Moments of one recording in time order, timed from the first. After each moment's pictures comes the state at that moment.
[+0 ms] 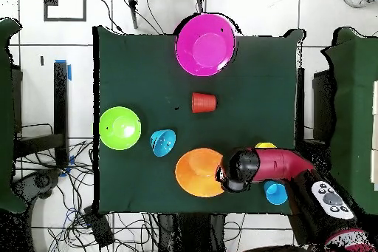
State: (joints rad) arm -0.72 -0.58 0.26 1.84 -0.62 0.82 1.98
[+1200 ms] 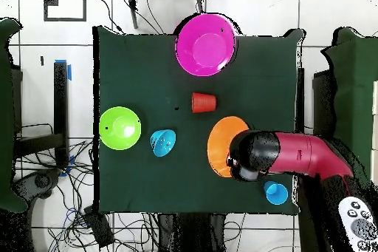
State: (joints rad) arm -0.69 -0.86 0.27 1.80 -0.51 0.99 1.98
